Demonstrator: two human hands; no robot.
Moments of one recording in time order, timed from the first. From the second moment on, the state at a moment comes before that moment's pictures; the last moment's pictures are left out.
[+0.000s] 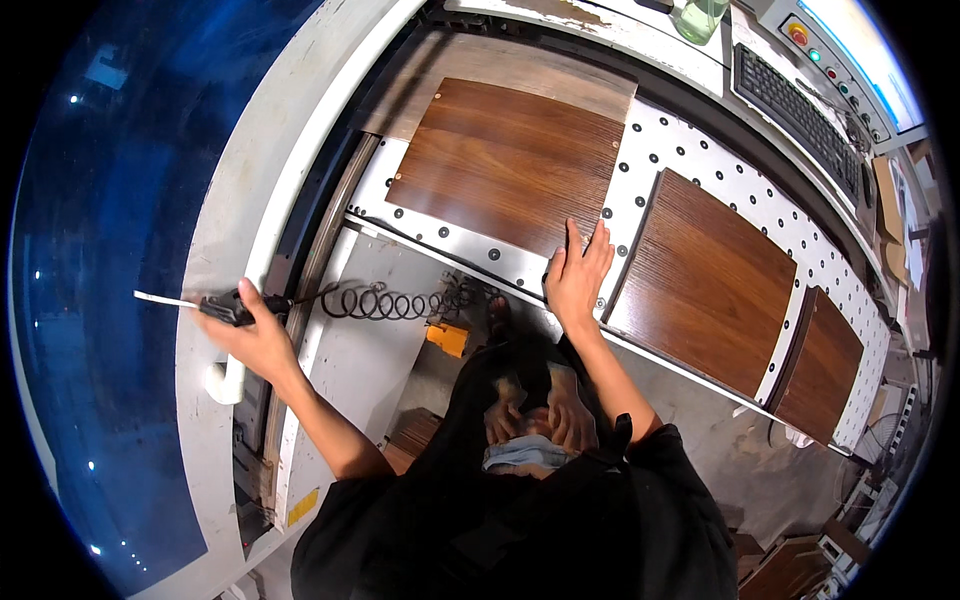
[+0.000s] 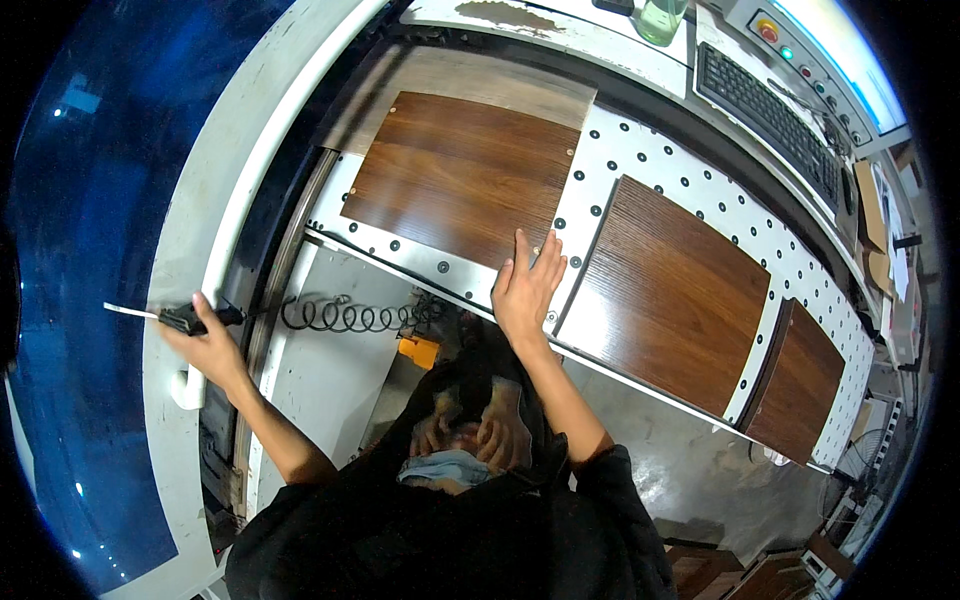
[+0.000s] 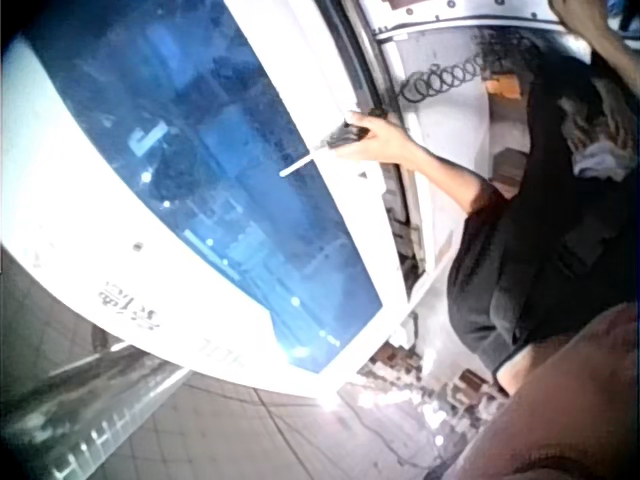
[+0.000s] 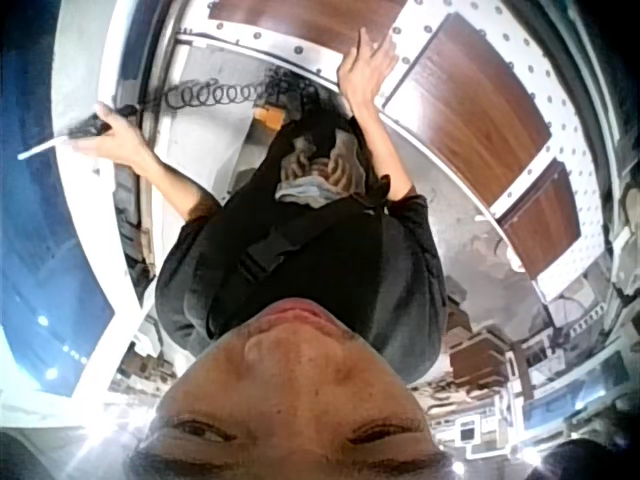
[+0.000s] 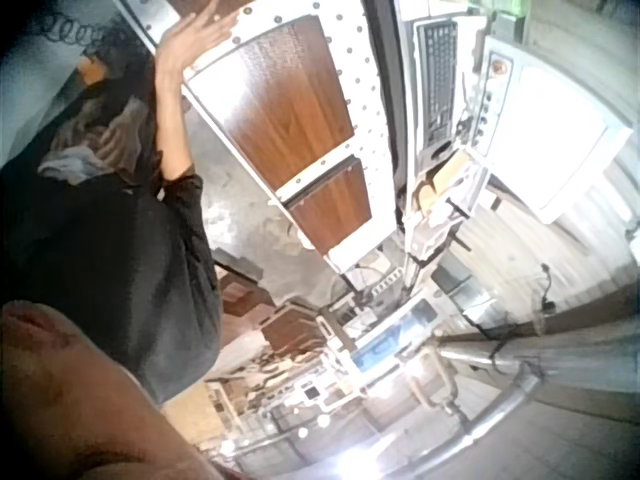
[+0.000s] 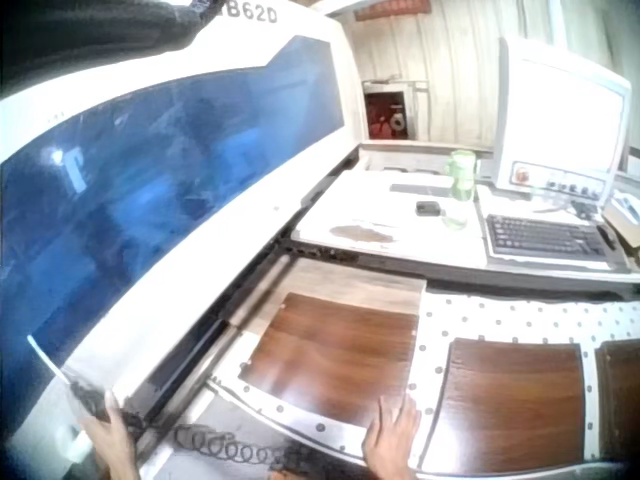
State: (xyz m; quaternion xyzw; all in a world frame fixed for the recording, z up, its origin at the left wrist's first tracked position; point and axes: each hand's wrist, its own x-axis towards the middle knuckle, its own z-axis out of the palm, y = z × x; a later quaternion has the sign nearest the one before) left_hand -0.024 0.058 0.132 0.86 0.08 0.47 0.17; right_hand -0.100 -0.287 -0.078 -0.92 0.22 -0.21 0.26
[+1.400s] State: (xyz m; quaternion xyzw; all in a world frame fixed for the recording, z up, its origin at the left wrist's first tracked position) left_hand 0.016 -0.241 -0.029 0.84 -0.29 -0.09 0.44; right_hand -0.376 -0.366 0.015 -0.35 0.38 -0.40 0.76
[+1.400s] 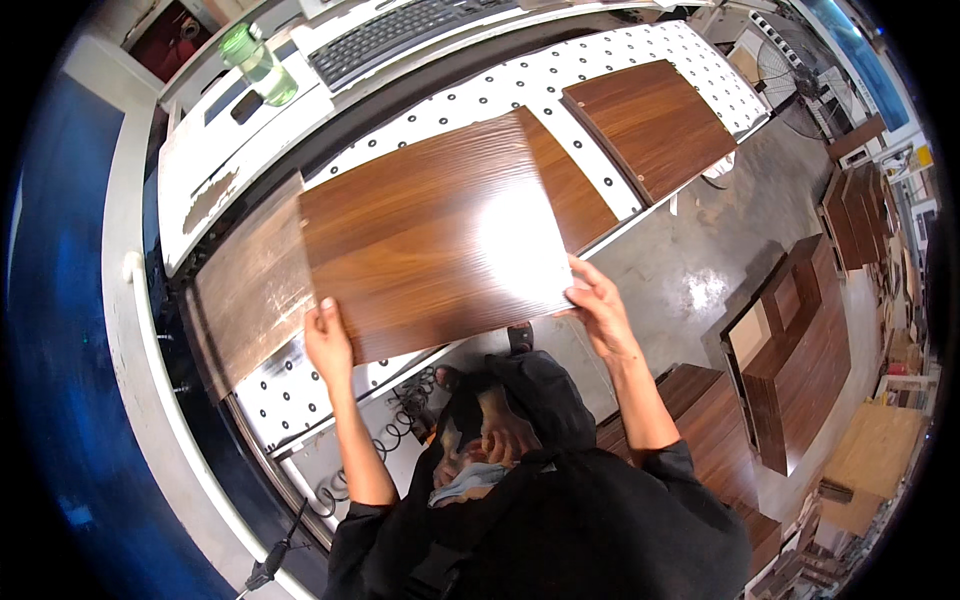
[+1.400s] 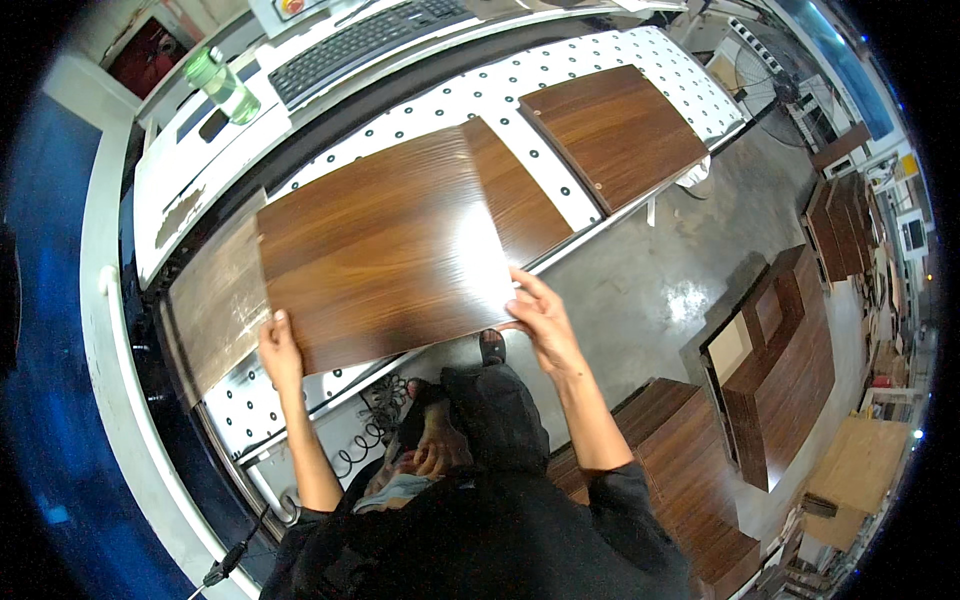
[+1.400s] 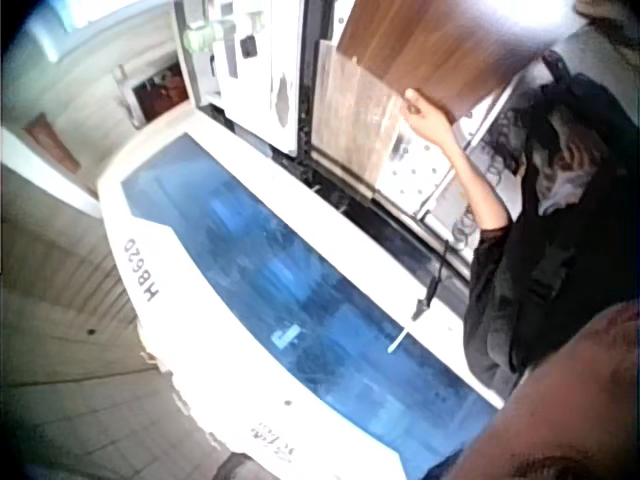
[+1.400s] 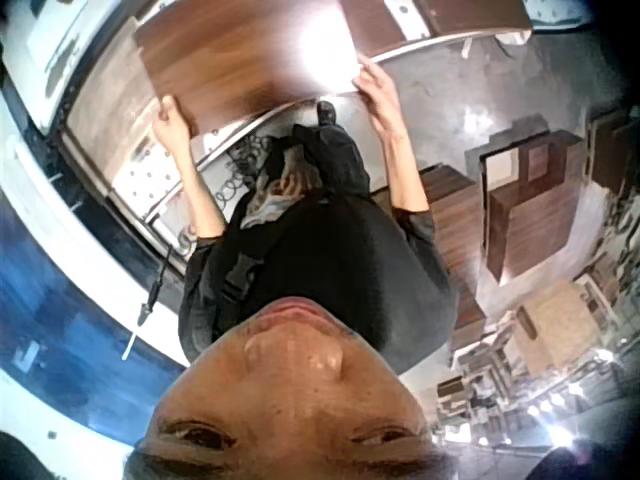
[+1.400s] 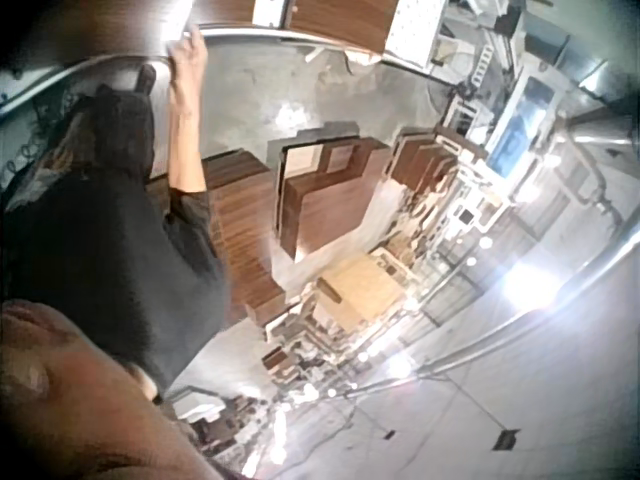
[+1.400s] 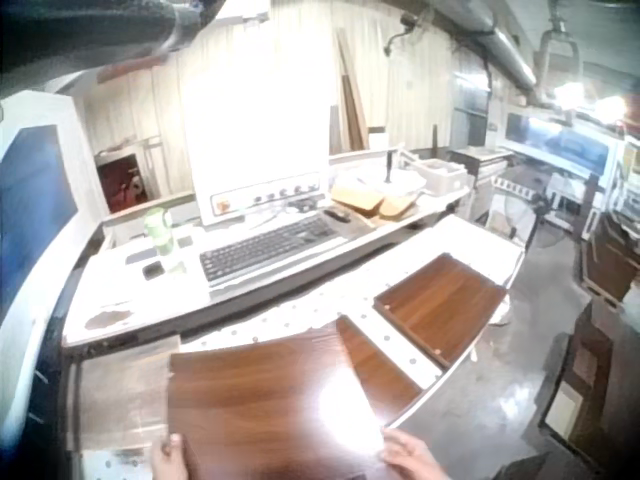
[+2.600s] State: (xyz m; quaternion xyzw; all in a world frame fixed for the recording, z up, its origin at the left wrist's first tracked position) left_hand -0.359 -0.580 -0.033 0.65 -0.57 -0.43 0.26; right_hand -0.572 -0.636 -0.089 -0.45 0.65 -0.56 0.26
